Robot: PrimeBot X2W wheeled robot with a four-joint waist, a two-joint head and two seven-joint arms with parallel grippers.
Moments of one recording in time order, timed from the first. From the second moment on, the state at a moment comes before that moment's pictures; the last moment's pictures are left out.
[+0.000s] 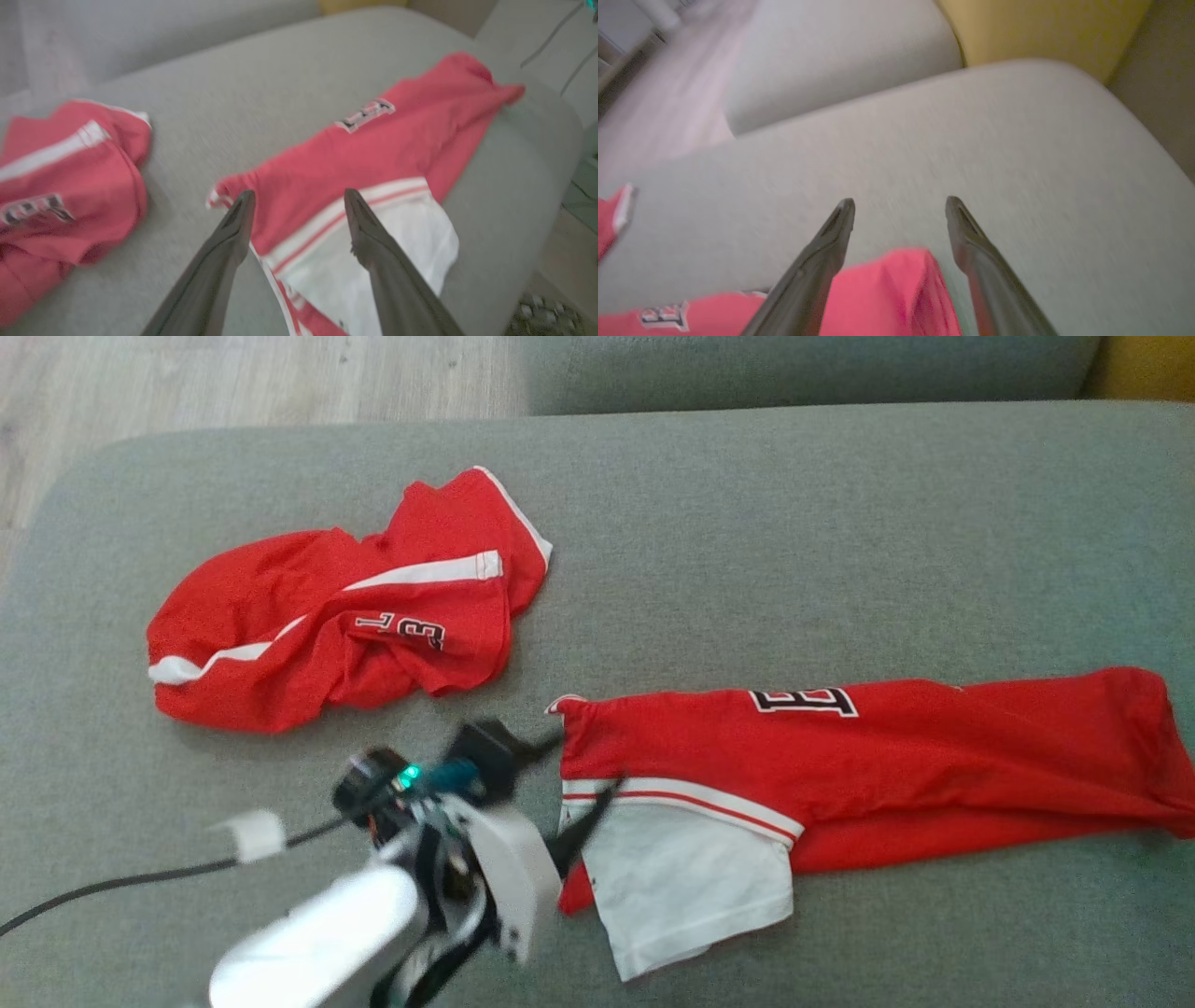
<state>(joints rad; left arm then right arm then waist) -0.52 0.47 -1.07 -0.03 -0.73 0.12 0.37 -0.27 -0.59 -0.09 0.40 0.73 0.13 0.52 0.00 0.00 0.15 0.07</state>
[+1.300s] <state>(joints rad) -0.13 0.07 -0.38 0.20 -0.35 0.05 -0.25 -0.07 -0.09 -0.17 0.26 0.21 0.13 -0.15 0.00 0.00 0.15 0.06</state>
